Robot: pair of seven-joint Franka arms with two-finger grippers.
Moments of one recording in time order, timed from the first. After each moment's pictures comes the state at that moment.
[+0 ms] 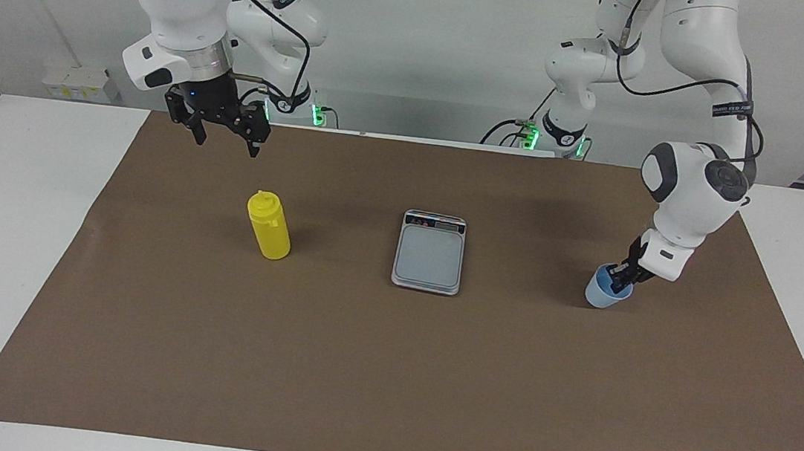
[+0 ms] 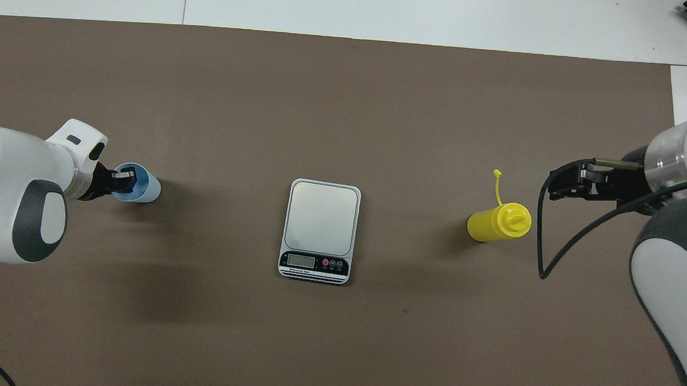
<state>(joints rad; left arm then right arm) 0.15 0.13 -0.17 -2.09 -0.04 2.25 -0.22 -0.01 -0.02 0.13 -1.63 -0.02 1.59 0.27</state>
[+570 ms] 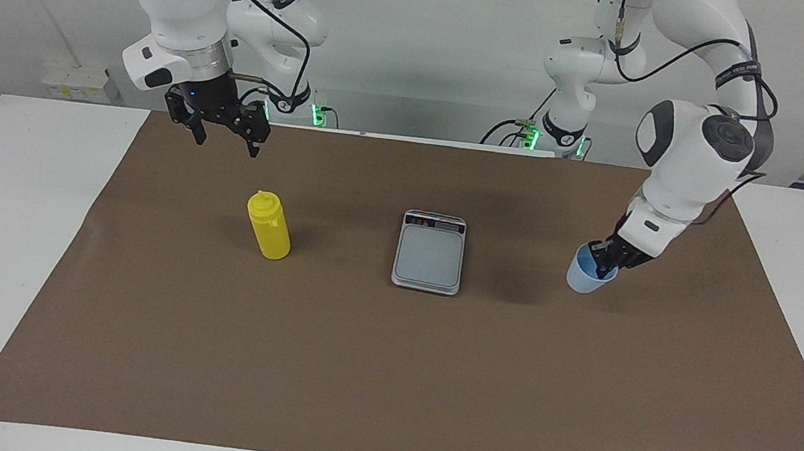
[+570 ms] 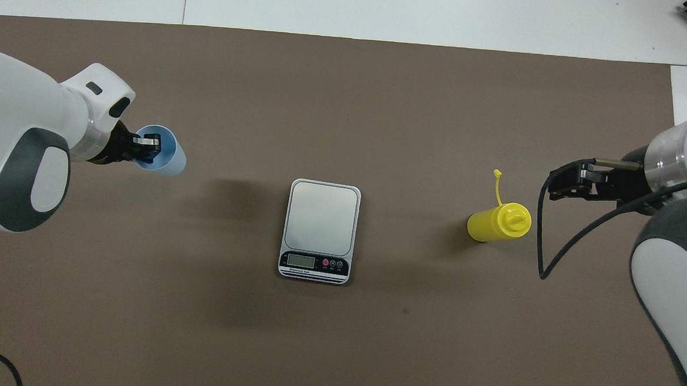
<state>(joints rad) -0.05 0.11 -0.19 -1.85 -0.04 2.02 -0.29 -0.01 -0.02 0.13 -1.63 -0.02 1.59 0.27</state>
